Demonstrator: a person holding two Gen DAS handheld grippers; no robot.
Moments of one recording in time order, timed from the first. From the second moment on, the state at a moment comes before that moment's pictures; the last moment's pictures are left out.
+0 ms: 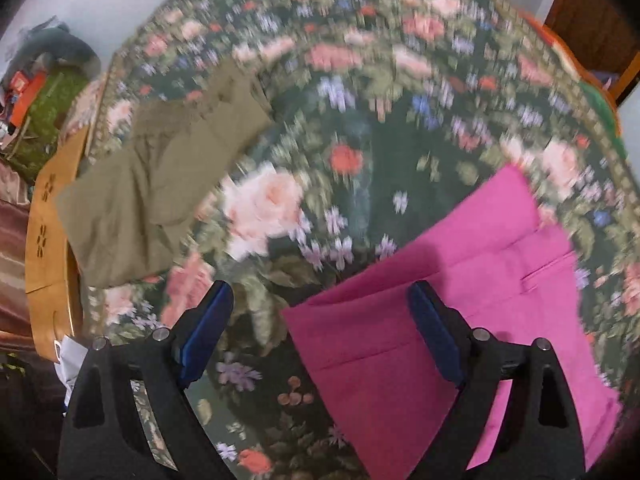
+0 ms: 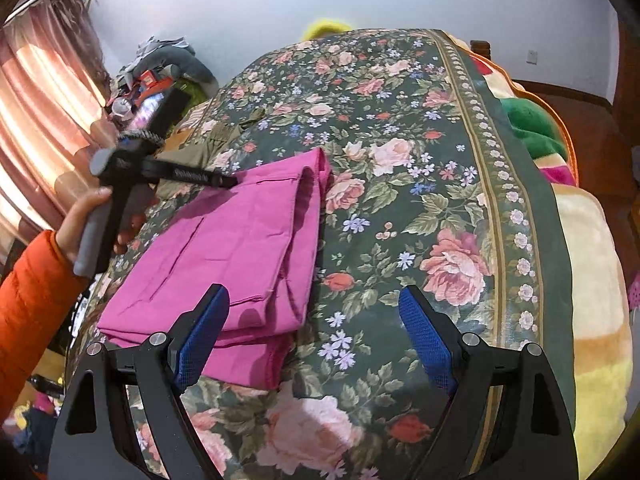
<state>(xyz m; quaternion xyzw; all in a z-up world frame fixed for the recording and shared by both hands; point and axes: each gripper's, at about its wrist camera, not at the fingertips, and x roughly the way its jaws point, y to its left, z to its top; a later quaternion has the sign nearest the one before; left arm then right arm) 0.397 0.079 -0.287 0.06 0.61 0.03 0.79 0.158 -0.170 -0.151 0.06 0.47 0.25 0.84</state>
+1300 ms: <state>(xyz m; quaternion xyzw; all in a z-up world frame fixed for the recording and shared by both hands) 0.224 0.111 -0.246 0.01 0.53 0.00 0.85 0.166 -0.138 -0.182 0.05 0.53 0.26 0.81</state>
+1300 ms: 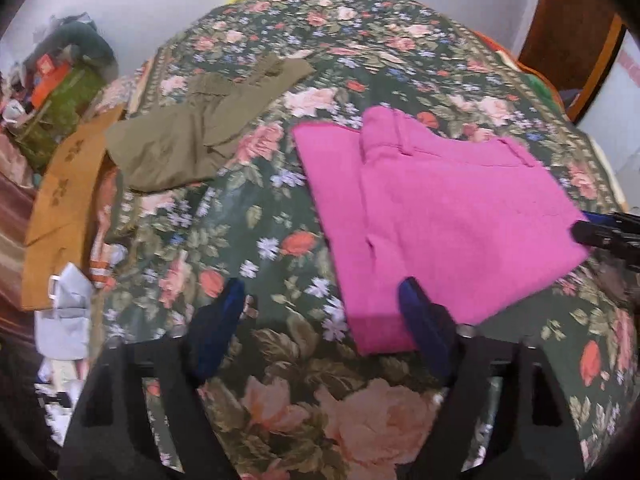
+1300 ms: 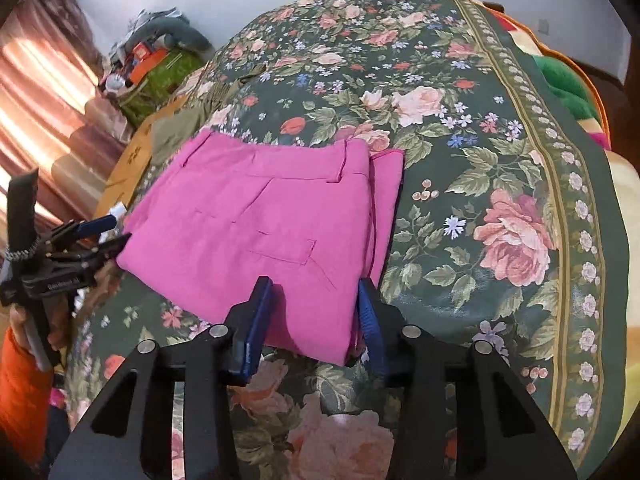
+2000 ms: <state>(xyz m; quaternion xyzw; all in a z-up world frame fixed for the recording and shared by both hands) 0.213 0.116 -0.220 0.01 0.51 0.00 0.86 0.166 -0.130 -0.163 -0.03 0.51 0.25 0.82</state>
